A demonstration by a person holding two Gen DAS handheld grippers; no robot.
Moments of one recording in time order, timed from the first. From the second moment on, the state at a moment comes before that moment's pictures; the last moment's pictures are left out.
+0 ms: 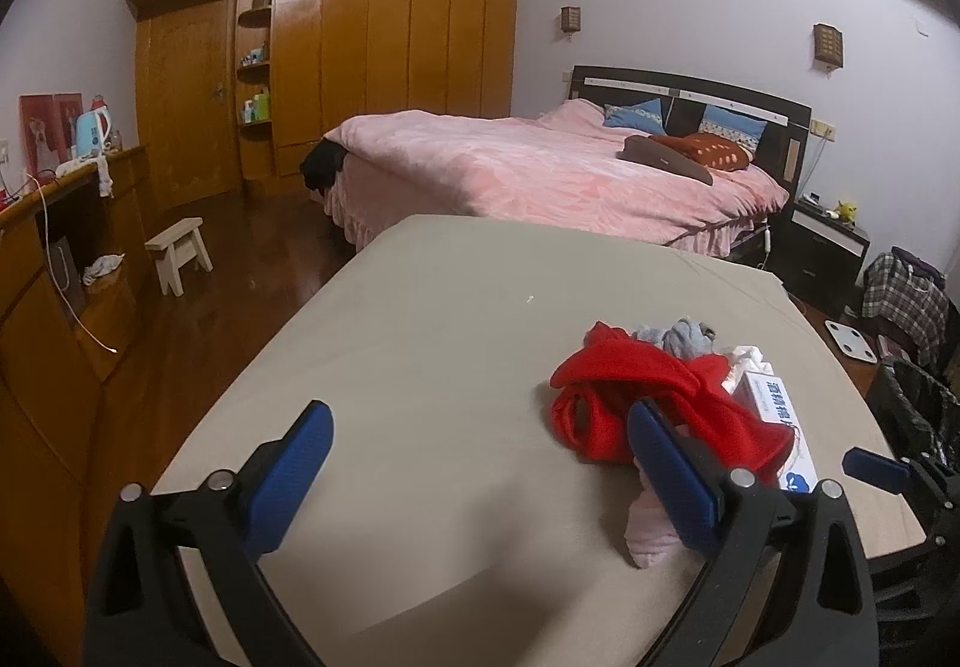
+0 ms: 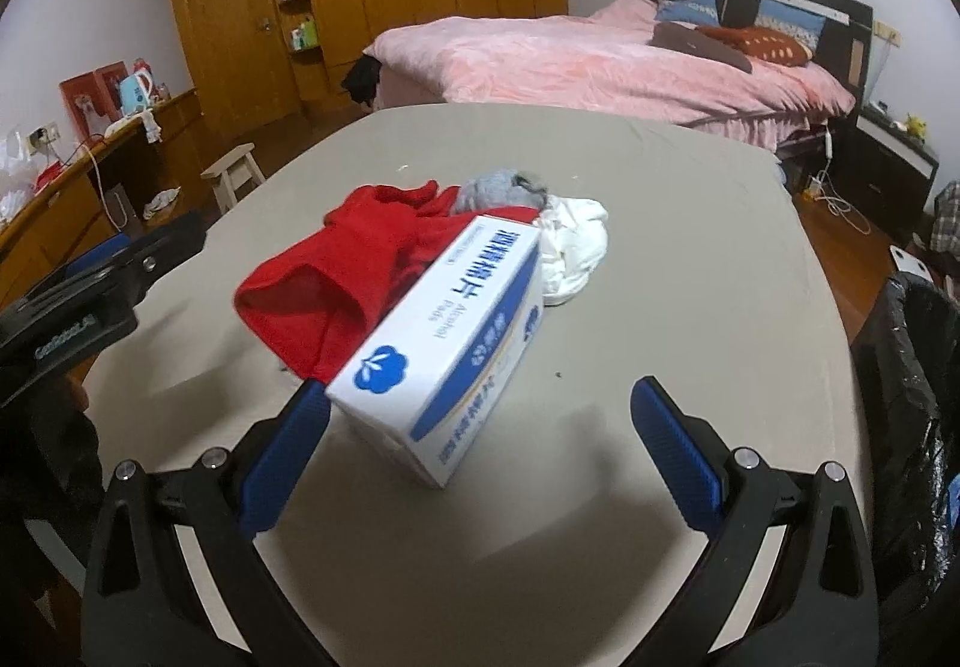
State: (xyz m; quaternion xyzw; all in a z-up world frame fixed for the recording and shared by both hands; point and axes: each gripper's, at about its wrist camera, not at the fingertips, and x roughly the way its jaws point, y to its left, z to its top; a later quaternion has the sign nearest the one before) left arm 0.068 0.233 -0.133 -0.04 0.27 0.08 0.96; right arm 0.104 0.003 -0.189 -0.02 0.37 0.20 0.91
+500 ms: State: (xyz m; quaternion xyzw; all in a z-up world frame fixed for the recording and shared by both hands) left arm 0.068 0.220 -0.134 -0.04 0.28 0.07 0.96; right arm 0.121 -0.033 -0.184 -0.02 0.36 0.16 0.92
